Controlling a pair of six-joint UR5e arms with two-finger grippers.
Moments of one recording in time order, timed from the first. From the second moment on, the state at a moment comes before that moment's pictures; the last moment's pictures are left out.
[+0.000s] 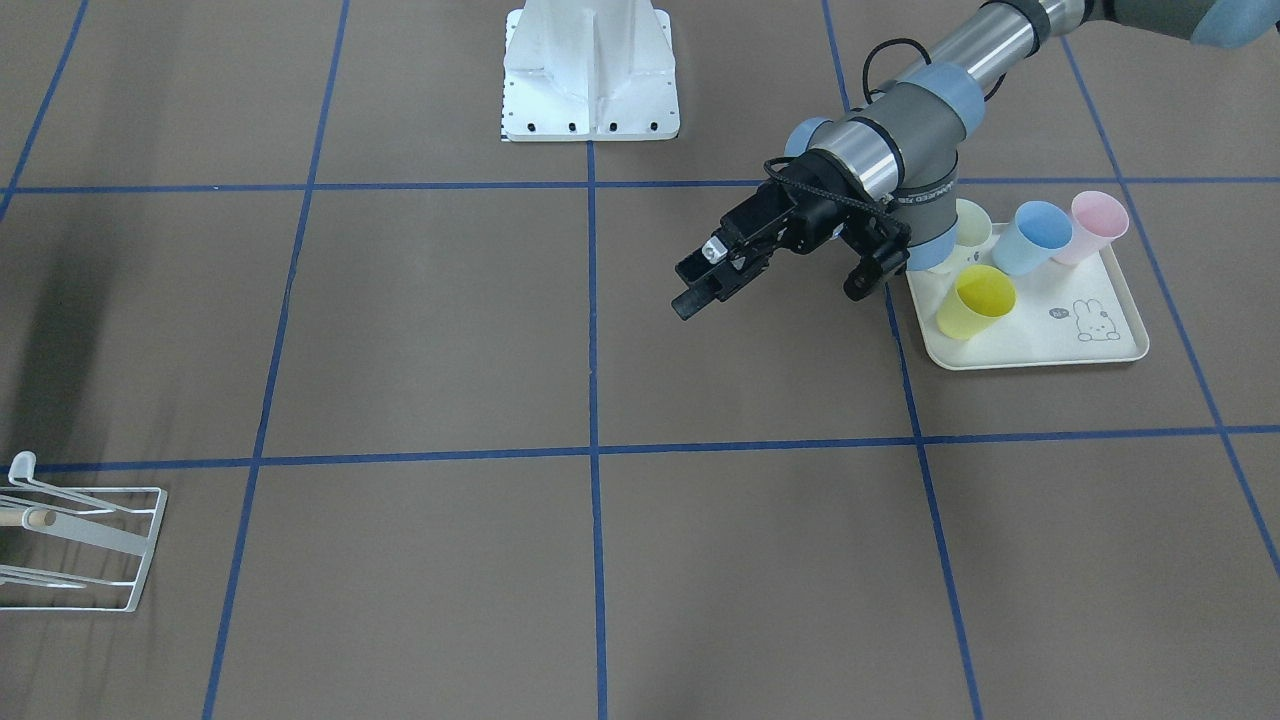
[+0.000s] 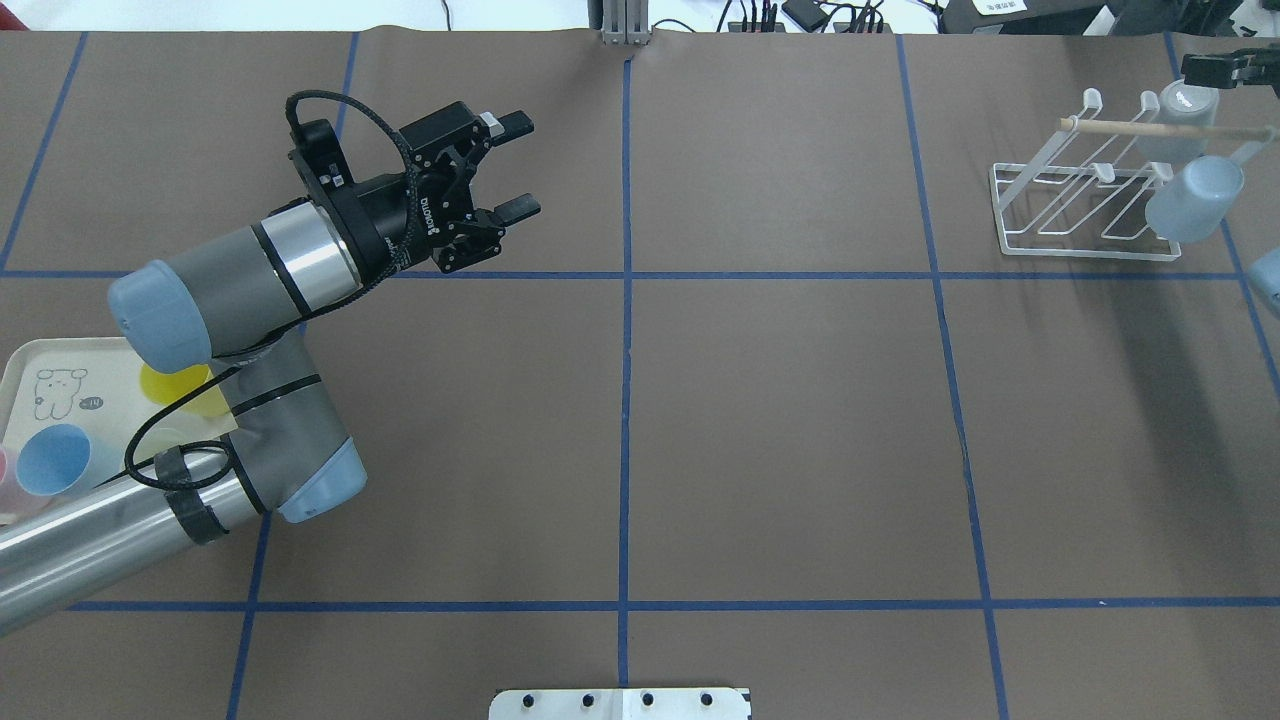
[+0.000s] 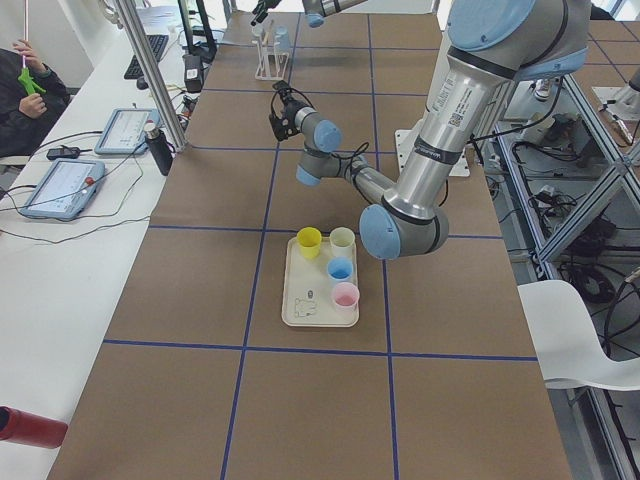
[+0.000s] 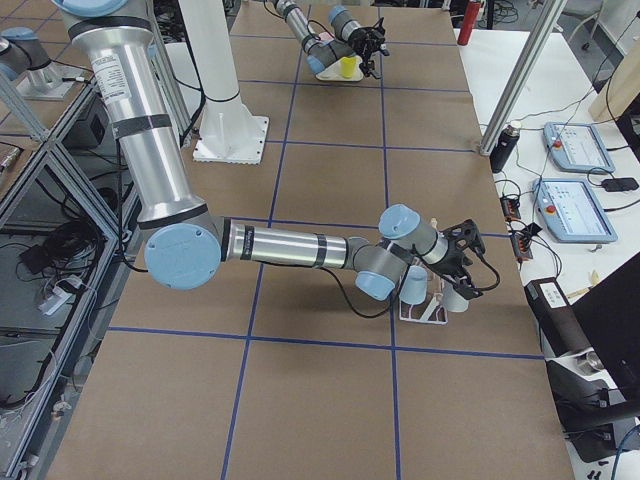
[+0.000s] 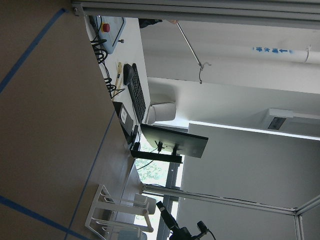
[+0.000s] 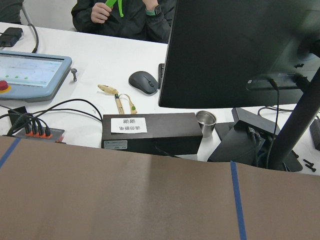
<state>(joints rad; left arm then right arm) -0.63 -2.10 -1.44 -3.25 -1.51 -2.12 1.27 -1.29 1.16 -0.40 1.76 0.66</state>
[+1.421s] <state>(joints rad) -0.99 -1.43 -1.93 -2.74 -2.17 -1.27 1.27 -1.27 1.57 -0.50 2.16 1.32</state>
